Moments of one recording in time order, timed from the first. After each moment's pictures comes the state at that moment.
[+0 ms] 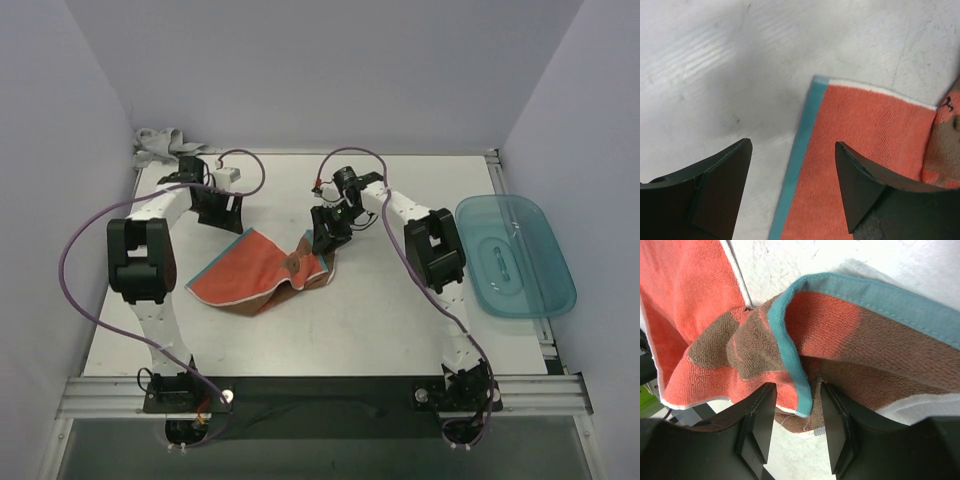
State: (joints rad) left arm 0.01 2.00 1.50 -0.66 0.41 0.26; right arm 0.49 2.34 1.89 -0.85 -0.60 0.10
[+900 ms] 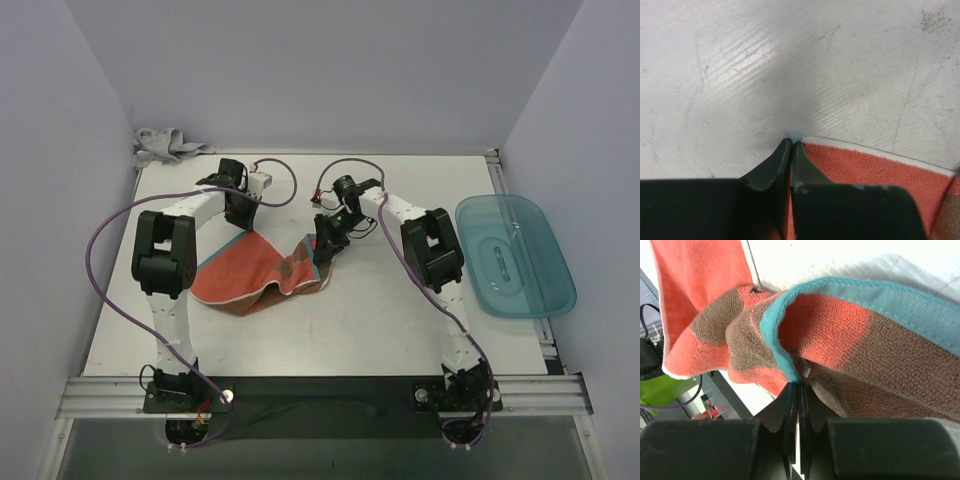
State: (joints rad) left arm -0.19 2.11 1.55 -0.54 0.17 0.26; right arm 0.49 2.35 1.83 -0.85 -0.75 0.13
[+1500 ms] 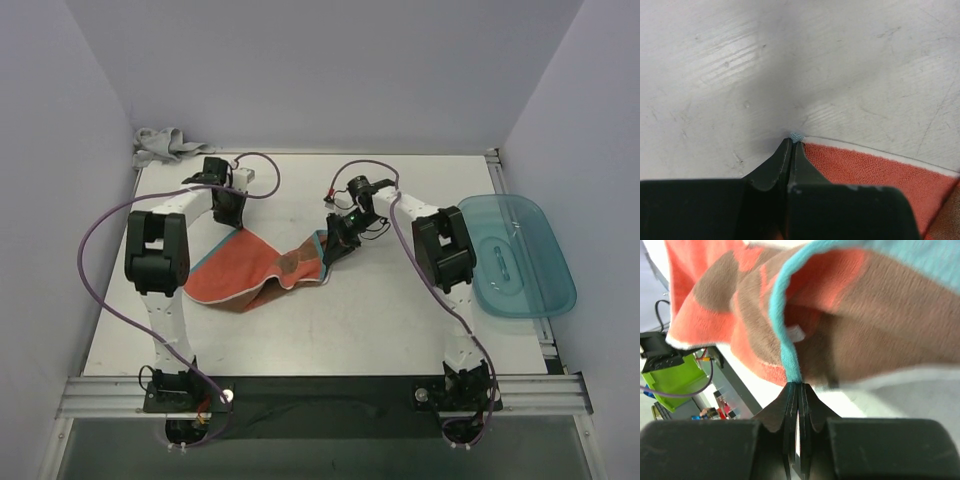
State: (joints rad) left arm -0.11 2.11 1.55 -0.54 0.19 0.17; right arm 0.42 2.29 1.72 -0.83 -0.79 0.13
